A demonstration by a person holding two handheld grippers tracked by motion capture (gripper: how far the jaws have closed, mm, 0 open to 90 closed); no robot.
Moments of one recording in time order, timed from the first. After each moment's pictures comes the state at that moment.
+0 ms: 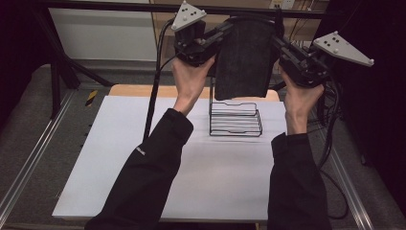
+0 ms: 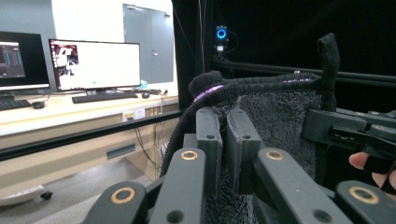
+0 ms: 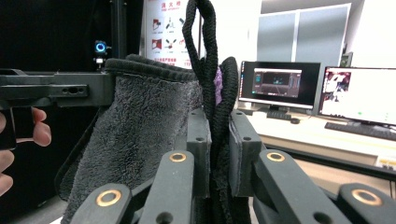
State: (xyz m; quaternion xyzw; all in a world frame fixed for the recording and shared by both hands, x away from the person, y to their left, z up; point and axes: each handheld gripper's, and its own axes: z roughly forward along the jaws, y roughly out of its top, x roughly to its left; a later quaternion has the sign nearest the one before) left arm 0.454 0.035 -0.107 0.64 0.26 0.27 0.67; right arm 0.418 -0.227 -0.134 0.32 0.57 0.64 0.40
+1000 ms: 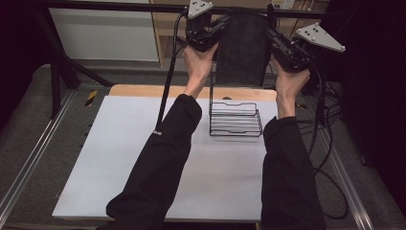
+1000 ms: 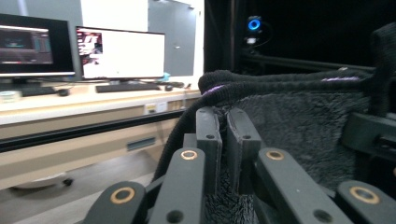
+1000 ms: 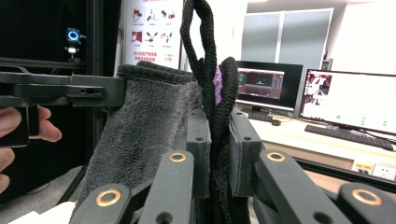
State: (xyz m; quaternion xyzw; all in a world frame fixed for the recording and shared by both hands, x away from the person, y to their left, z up) left arm 0.538 0.021 -0.135 0.64 0.31 0.28 0.65; right arm 0.490 -0.229 -0.155 0.32 0.57 0.62 0.43
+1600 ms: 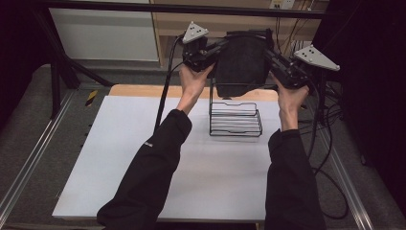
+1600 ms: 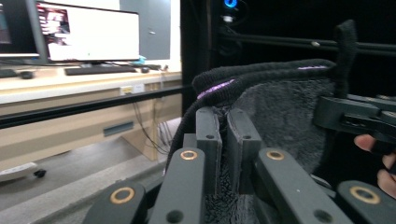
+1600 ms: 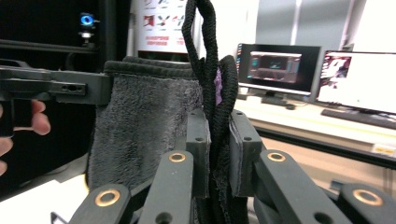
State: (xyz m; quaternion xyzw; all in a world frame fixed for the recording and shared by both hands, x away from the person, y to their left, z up) left arm 0.527 0.030 -0.184 0.68 0.26 0.24 0.64; right arm 0.488 -0.247 -0.204 0.32 0.60 0.62 0.39
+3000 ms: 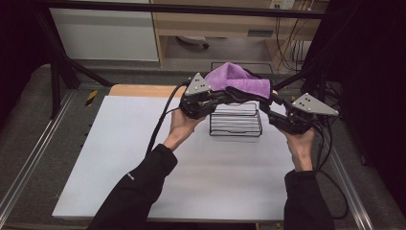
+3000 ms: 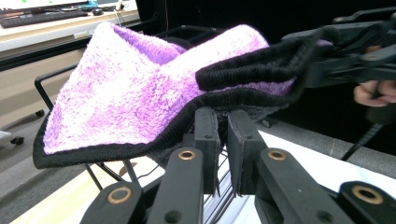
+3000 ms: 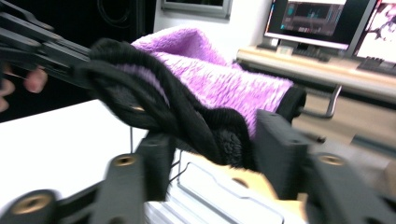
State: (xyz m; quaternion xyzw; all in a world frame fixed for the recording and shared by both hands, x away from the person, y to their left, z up) left arm 0.458 0.037 -0.261 0.77 0.22 0.20 0.56; right arm 0.417 -0.265 -0.282 0.31 0.68 0.57 0.33
